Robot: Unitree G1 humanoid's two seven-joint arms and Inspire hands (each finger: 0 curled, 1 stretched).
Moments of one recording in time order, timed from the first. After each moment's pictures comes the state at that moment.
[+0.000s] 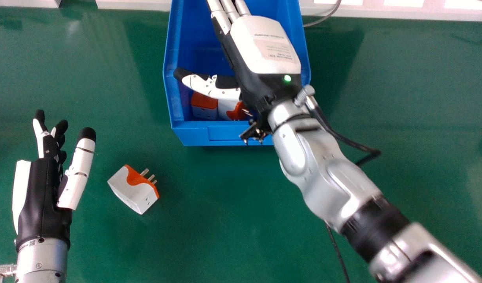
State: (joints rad) left arm 0.21 0.18 0.26 -0.09 0.06 -0.07 0.02; right arm -0.58 -0.08 0.53 0.34 -0.78 0.08 -0.31
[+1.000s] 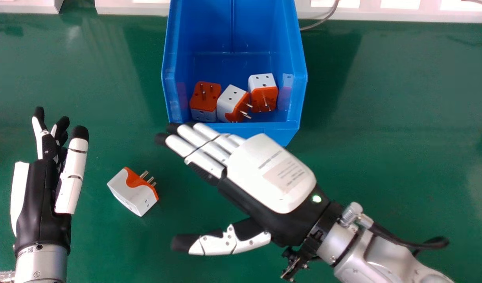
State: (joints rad) left arm 0.25 0.16 0.26 -0.09 0.00 -0.16 -0.01; right arm -0.18 -0.39 0.57 -0.08 -0.80 -0.40 -0.02
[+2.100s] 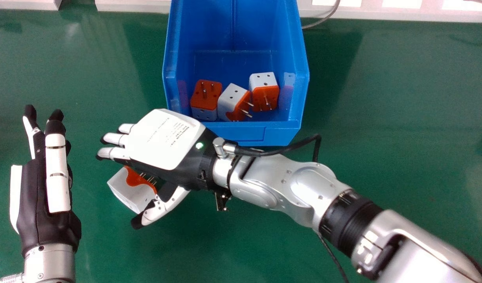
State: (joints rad) left arm 0.23 0.08 0.27 -0.06 -0.15 -0.25 -0.02; right arm -0.90 0.02 0.82 0.86 -1.07 -0.33 -0.07
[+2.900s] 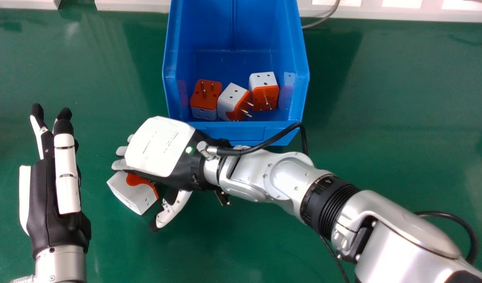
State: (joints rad) left arm 0.25 0.04 0.23 -0.11 -0.12 -0.24 0.01; right arm -1.02 0.09 0.97 1.06 -1.12 -0.33 -0.15
